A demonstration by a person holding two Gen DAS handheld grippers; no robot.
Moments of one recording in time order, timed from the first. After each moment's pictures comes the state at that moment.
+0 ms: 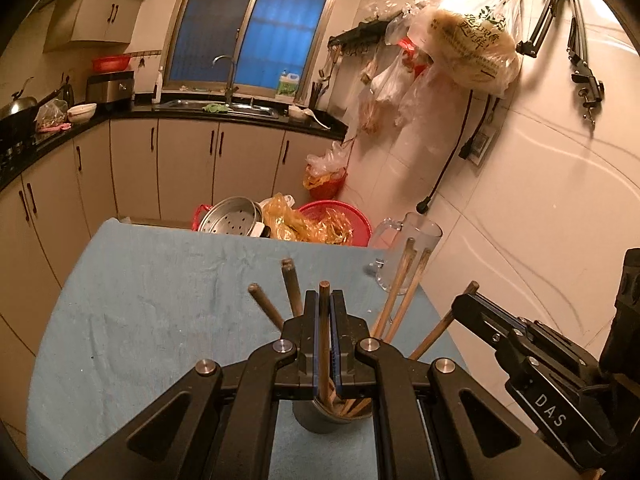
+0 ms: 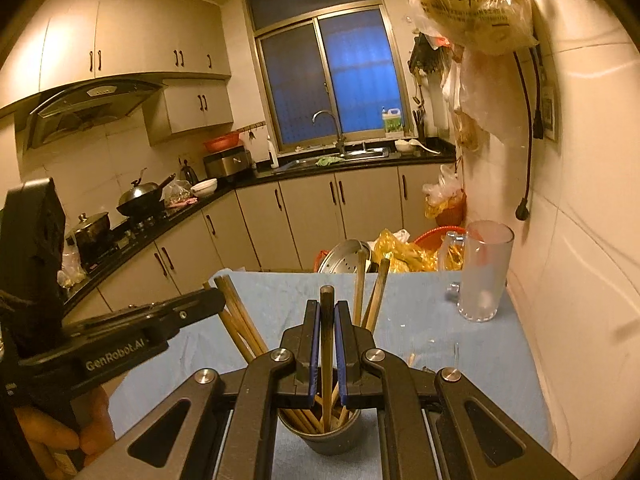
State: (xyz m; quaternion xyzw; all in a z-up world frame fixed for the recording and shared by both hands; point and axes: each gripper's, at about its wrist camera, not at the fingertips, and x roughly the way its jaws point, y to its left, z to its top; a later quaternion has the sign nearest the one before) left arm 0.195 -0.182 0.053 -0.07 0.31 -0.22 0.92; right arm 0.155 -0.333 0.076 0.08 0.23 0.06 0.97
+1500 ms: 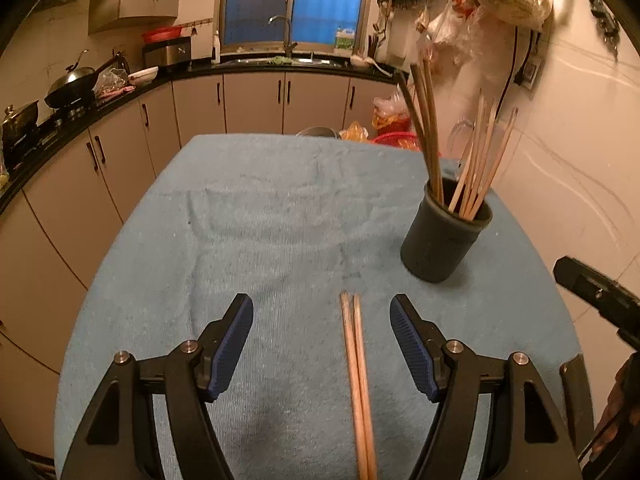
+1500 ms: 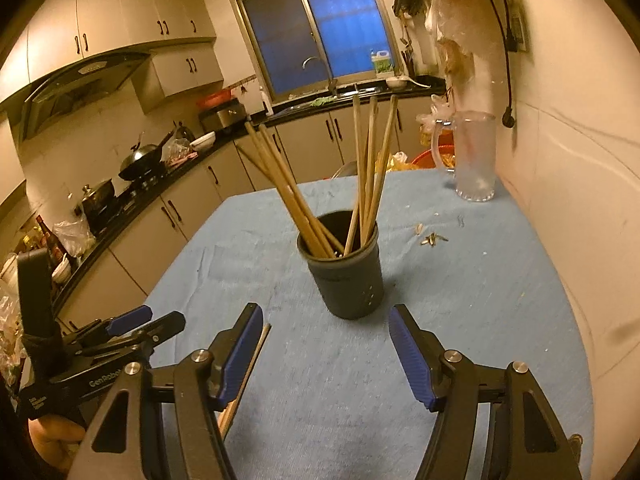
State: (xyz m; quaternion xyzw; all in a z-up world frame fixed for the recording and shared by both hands) left arm 0.100 -0.109 -0.039 -0.01 0.39 -0.11 0.92; right arm 0.063 -0.311 0.003 0.12 0.33 0.06 0.94
